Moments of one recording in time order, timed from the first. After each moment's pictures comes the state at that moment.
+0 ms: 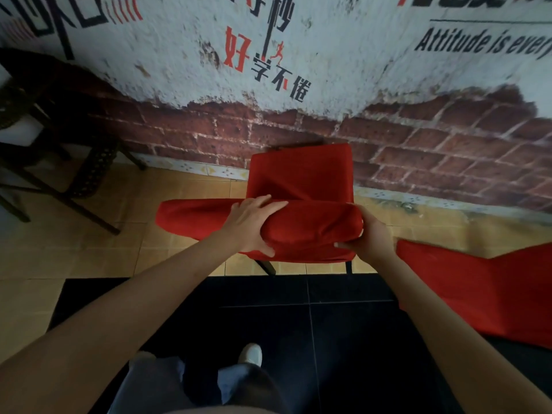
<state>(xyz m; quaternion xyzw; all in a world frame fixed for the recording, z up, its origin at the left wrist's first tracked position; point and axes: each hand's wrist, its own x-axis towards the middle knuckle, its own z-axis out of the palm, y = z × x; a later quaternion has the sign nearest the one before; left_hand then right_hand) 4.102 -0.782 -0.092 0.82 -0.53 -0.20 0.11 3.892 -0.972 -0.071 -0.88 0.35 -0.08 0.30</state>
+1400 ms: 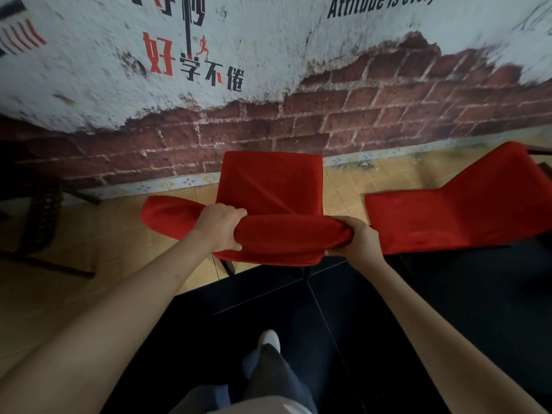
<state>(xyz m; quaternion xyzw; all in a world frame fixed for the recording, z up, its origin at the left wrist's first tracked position) 4.104 -0.753 -0.080 0.75 -0.65 -0.13 -0.04 3.818 -0.871 -0.083 -0.79 0.49 -0.13 0.34</state>
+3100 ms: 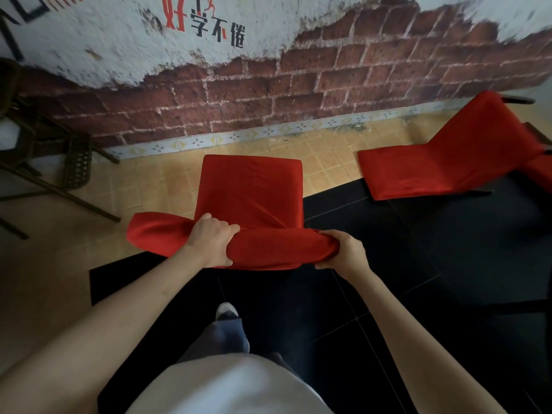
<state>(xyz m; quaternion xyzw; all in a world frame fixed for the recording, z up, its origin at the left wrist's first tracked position) 3.954 -0.454 -0.099 0.72 -0.67 -0.05 -0.17 3.671 -0.574 -0.111 -0.77 0.53 -0.06 0.36</state>
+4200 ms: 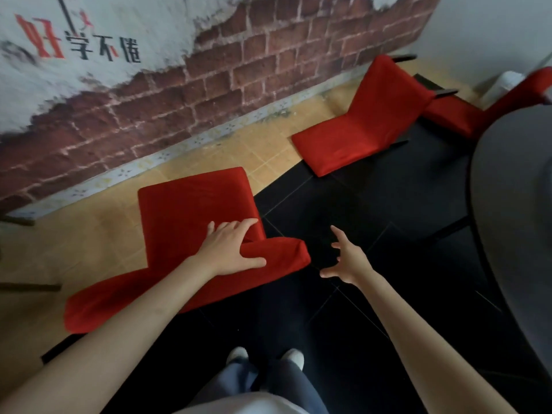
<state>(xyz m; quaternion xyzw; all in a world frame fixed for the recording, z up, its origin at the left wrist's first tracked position) 3.898 -0.515 -0.074 0.64 -0.73 -0.25 0.01 3.603 -0.543 -0.102 -0.63 0.67 0.00 0.39</state>
